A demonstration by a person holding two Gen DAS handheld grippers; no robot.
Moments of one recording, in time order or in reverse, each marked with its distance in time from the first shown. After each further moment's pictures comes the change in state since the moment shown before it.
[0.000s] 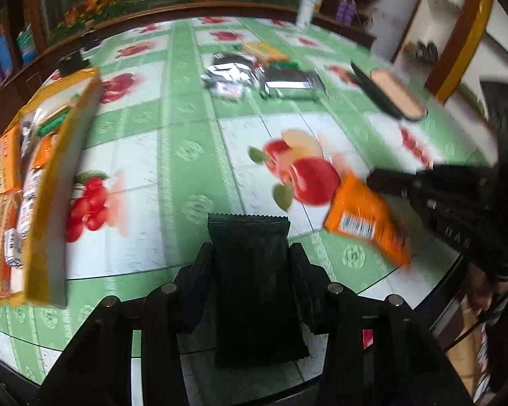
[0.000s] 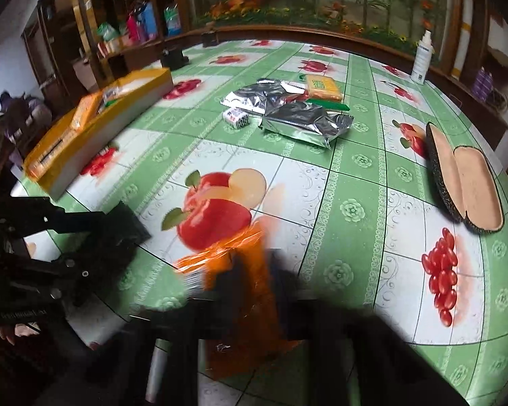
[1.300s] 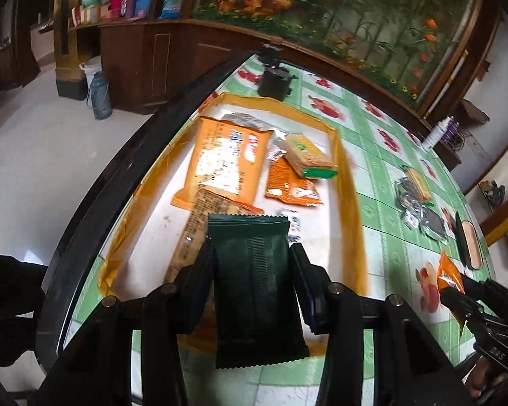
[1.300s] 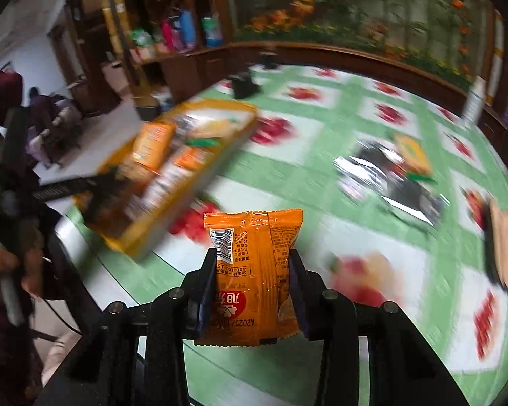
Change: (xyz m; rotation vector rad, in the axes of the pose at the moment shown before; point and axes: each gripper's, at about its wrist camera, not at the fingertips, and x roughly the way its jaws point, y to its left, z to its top) left arm -0.082 0.225 -0.009 -0.484 -0.184 0.169; right arm 0.003 0.133 0.078 -0.082 -0.048 0.118
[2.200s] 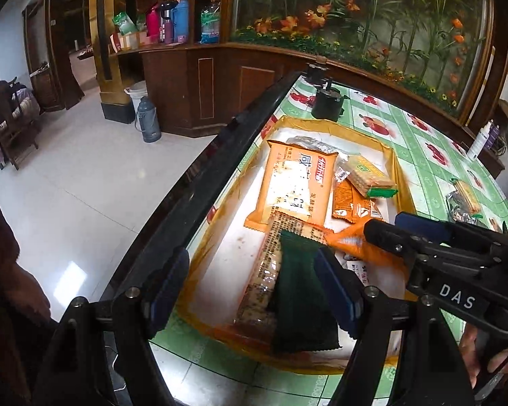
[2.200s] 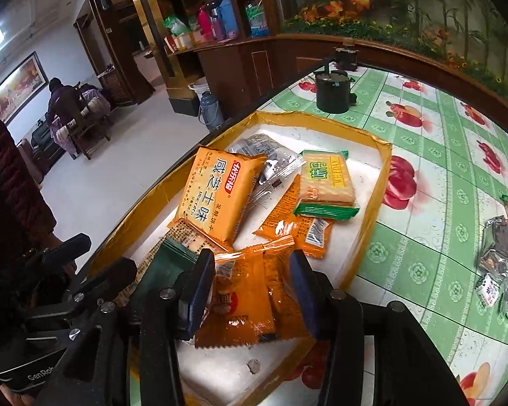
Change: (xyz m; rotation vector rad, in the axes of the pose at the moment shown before) left arm -0.015 0.017 -0.001 0.024 -0.105 0.229; right arm 0.116 0.088 0.083 -0.051 0.028 0.124
